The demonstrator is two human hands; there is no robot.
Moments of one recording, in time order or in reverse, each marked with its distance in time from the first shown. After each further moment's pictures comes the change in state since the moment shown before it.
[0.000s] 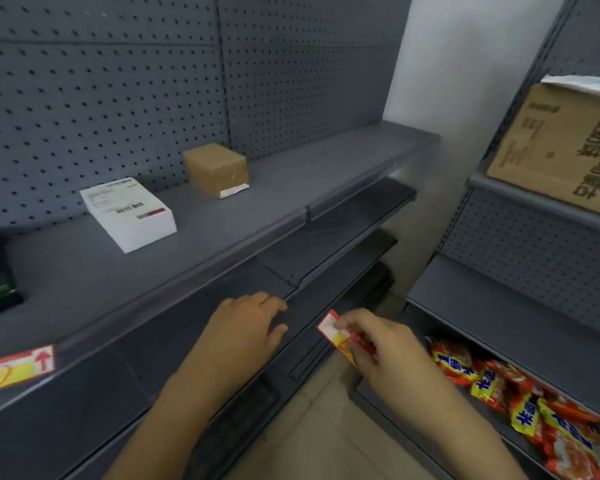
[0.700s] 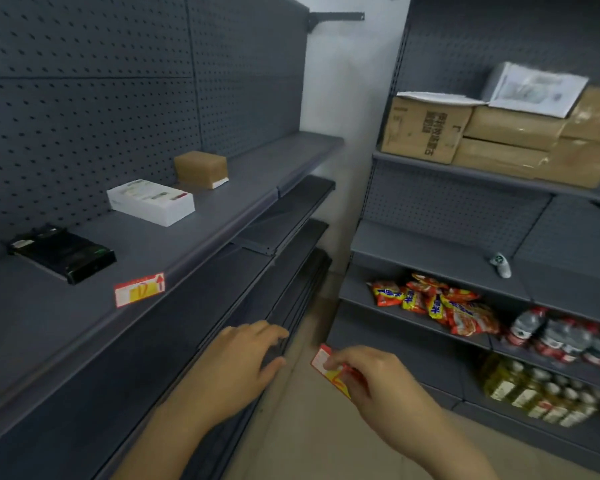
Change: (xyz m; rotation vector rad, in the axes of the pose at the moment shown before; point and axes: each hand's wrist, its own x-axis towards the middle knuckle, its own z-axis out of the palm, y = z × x) left_hand -0.267 -0.055 -0.047 -0.144 -0.081 0.383; right_hand -0.227 -0.223 0.108 -0.085 0.085 0.244
